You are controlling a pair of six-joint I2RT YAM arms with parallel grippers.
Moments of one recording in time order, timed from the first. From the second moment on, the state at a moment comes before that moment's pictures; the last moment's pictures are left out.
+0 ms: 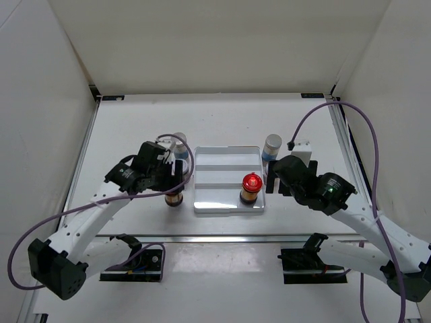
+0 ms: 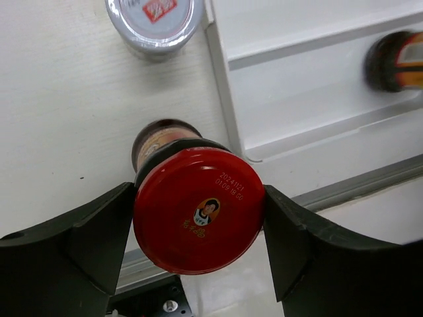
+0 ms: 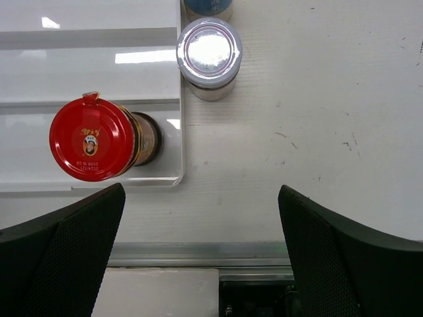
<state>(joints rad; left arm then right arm) -0.53 1.05 0.94 -0.82 0.01 -0.34 0.89 0.92 1.04 -1.05 0.57 0.67</state>
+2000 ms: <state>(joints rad) -0.60 0.85 0.95 -0.69 -0.36 -0.22 0.41 1.41 1.08 -0.79 0.17 0.44</state>
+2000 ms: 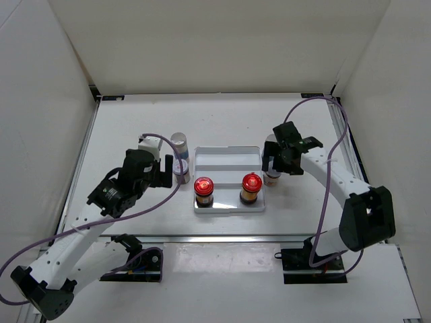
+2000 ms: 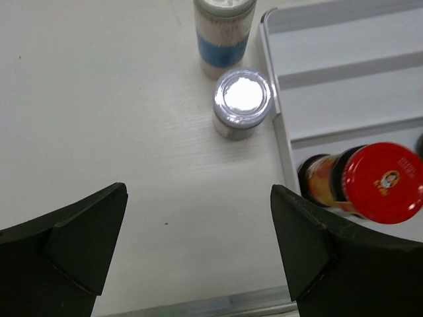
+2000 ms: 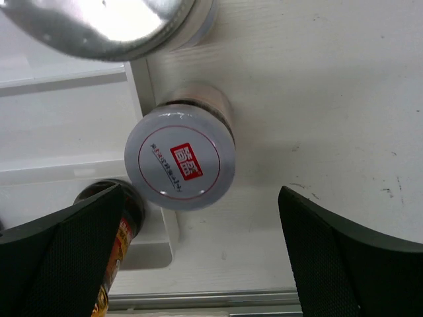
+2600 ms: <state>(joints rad) -0.59 0.86 0.91 -0.68 -0.43 -0.22 0.42 1.44 1.12 -0.78 0.14 0.39</state>
